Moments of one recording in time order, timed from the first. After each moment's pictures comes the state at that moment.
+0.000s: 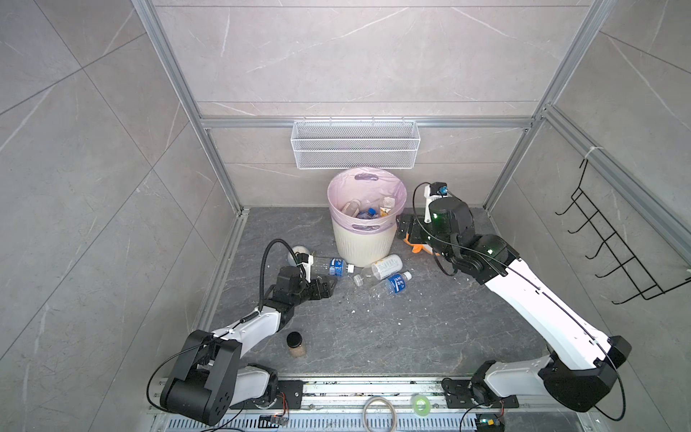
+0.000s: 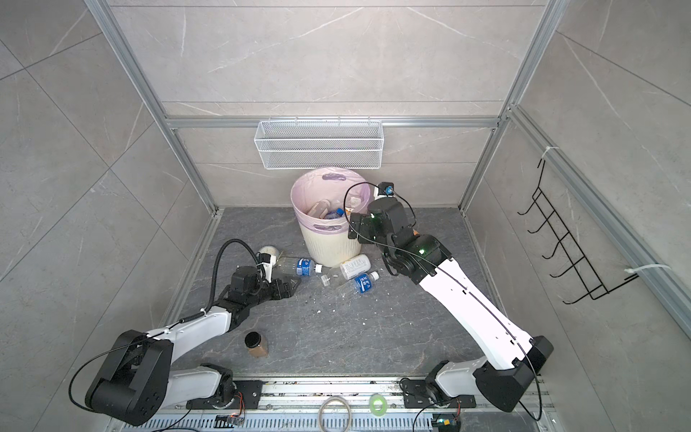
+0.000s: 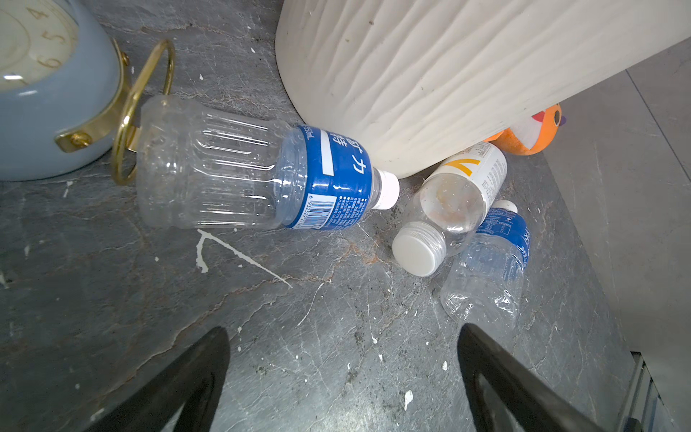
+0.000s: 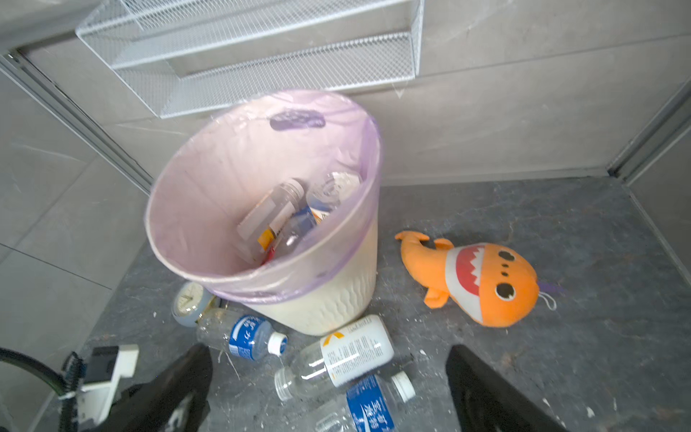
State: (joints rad) left arm -0.32 1.28 0.46 0.23 0.35 -0.44; right arm 0.67 1.35 1.54 -0.70 0.38 0.43
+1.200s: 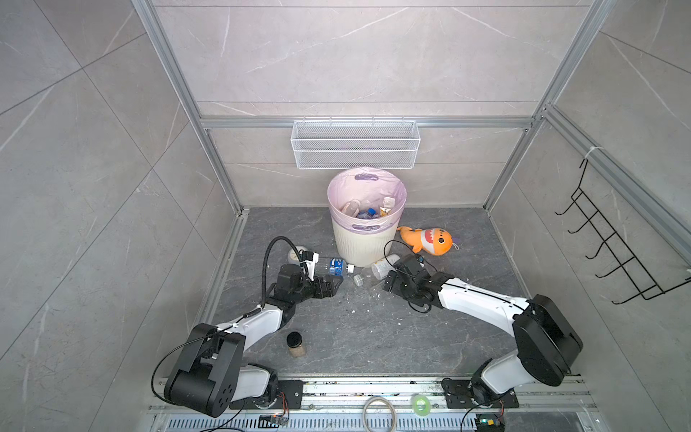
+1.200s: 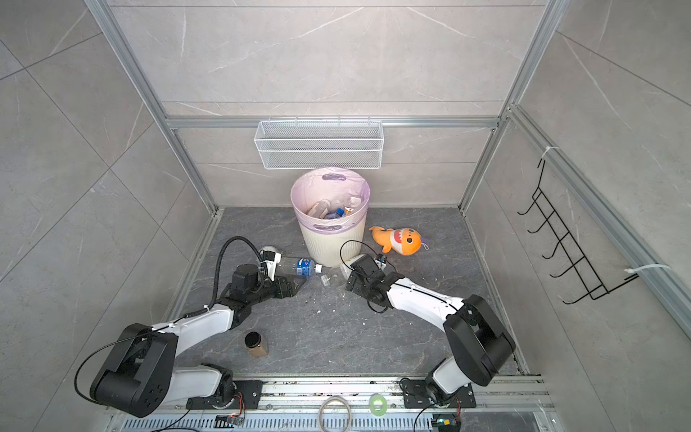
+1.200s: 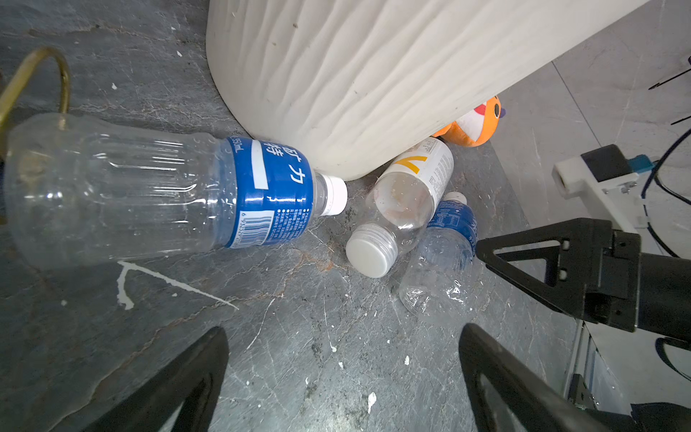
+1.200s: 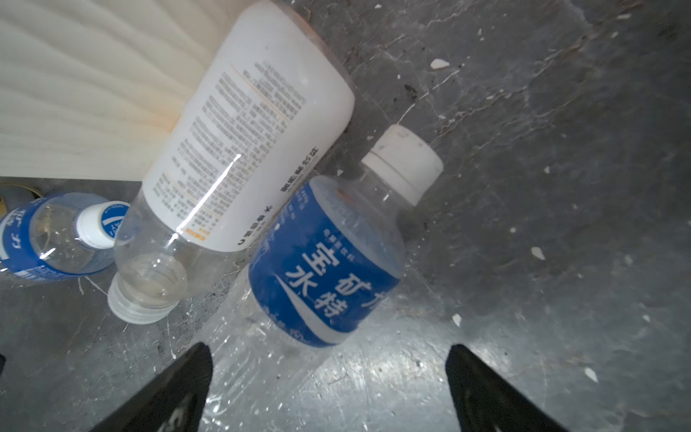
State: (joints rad) left arm -0.32 1.32 0.47 0.32 0.48 -0.44; right arm 0.67 1.55 0.92 -0.40 0.16 0.97
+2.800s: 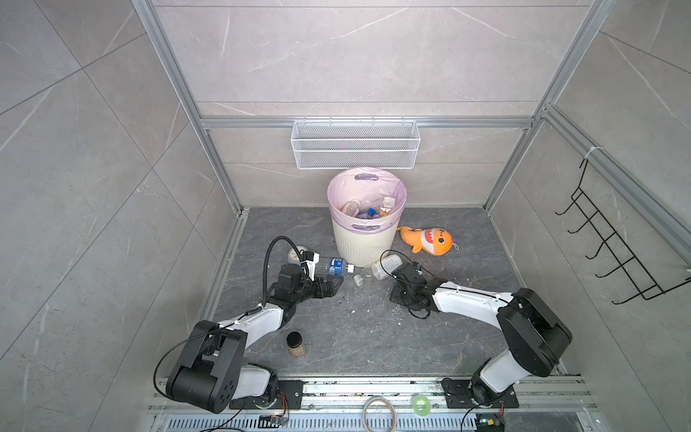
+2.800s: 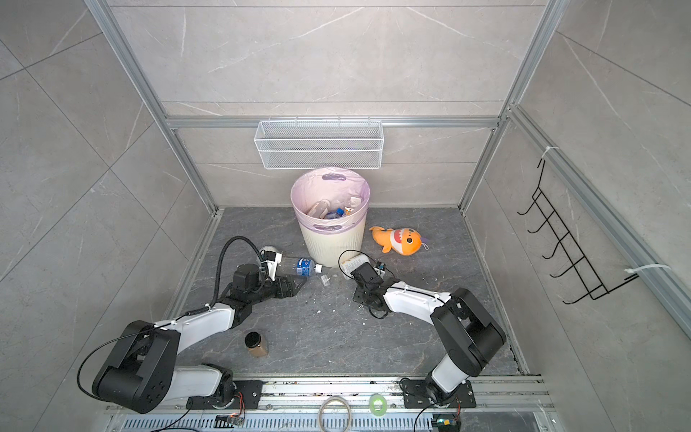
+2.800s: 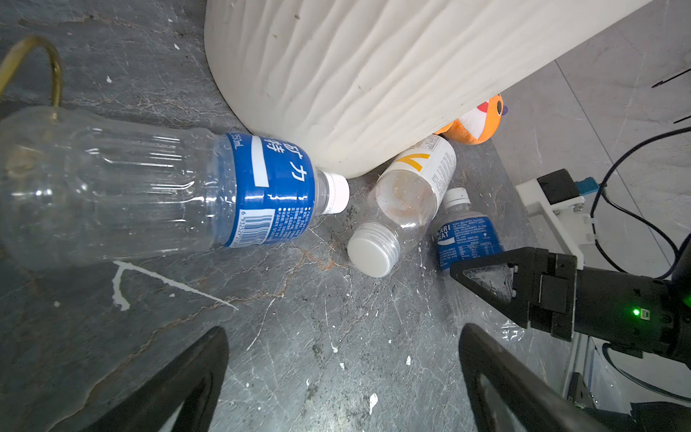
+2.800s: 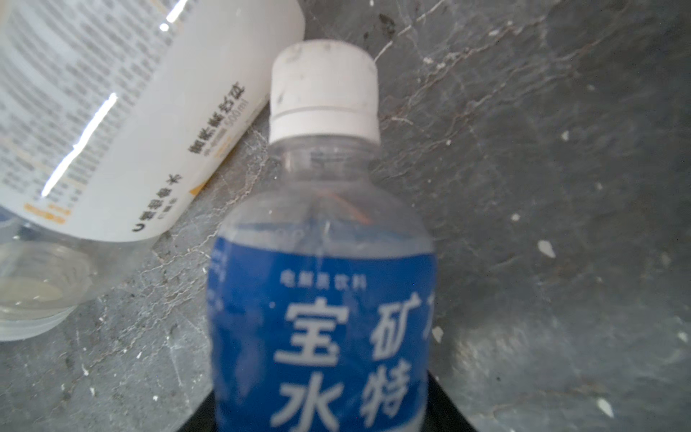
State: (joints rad) left arm -0.32 1.35 0.48 0.32 0.49 -0.44; right arm 0.67 1.60 0.83 -0.33 0.16 0.93
